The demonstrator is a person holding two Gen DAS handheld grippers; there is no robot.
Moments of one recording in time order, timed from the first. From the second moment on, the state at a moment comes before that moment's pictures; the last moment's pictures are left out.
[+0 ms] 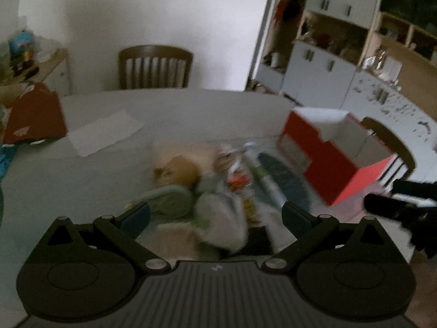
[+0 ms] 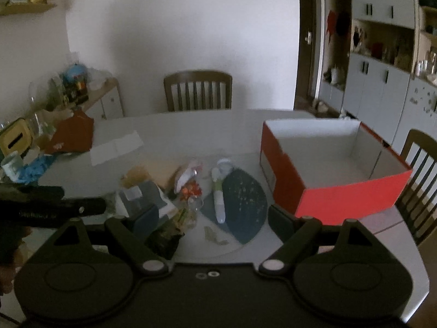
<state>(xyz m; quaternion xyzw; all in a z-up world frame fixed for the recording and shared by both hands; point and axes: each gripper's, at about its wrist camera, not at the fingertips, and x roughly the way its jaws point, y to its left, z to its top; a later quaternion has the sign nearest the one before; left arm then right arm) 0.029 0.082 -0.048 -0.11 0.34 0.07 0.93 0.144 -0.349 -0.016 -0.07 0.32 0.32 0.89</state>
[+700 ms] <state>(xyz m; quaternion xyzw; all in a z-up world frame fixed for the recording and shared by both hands) 0.055 0.106 -0.141 -0.06 0.43 0.09 0.90 0.171 -0.279 -0.101 -0.16 0.42 0.38 0.81</state>
